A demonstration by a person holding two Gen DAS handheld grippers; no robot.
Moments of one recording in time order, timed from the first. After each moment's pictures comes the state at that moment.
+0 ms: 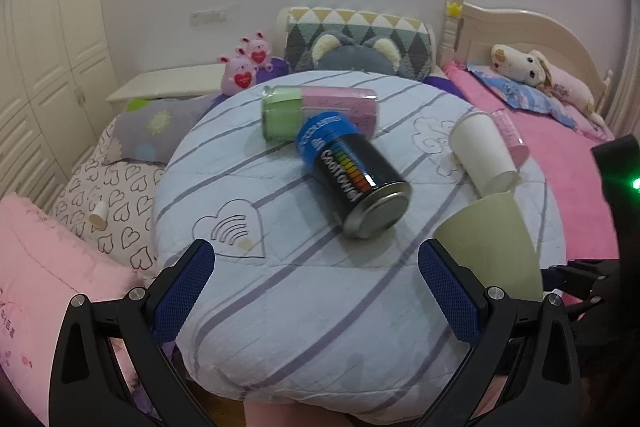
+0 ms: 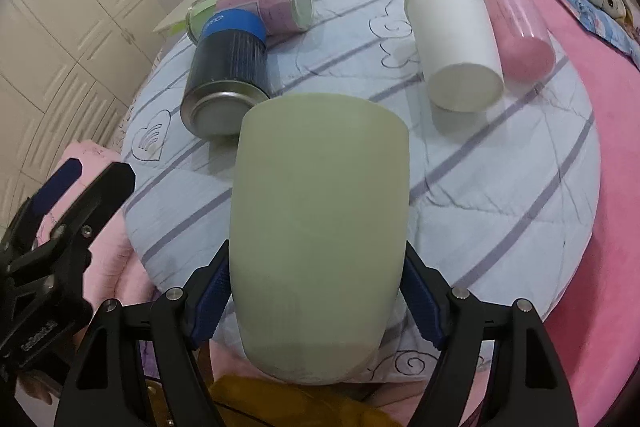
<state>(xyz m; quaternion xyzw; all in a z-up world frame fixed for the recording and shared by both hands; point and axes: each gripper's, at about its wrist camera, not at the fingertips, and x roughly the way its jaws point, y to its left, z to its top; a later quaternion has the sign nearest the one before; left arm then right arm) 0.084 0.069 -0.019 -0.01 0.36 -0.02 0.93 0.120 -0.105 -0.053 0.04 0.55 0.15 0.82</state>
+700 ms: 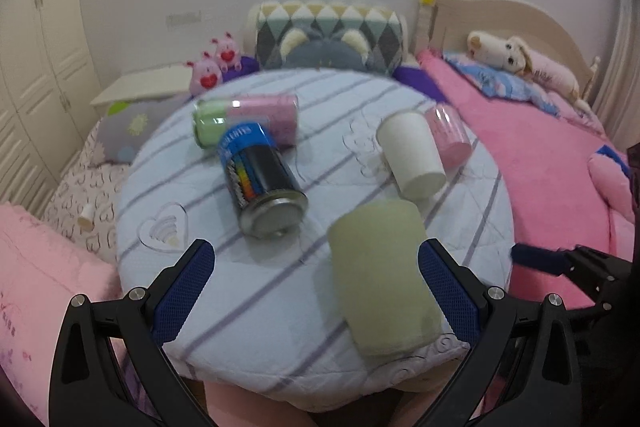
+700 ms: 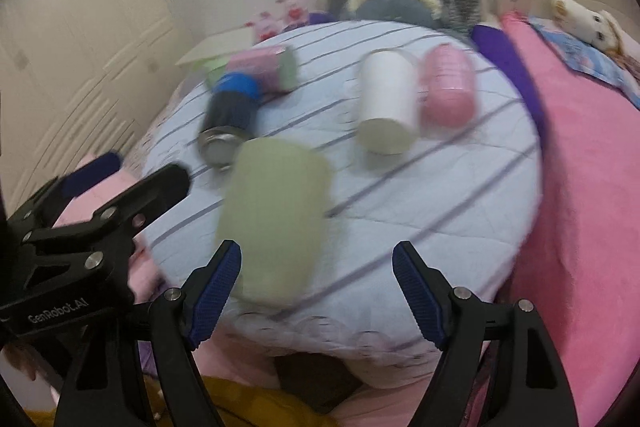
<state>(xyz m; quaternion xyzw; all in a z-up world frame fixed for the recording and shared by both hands) 0.080 -0.013 0.009 0.00 0.39 -0.04 0.92 0.090 -0.180 -0.012 0.05 0.46 0.14 0.88</state>
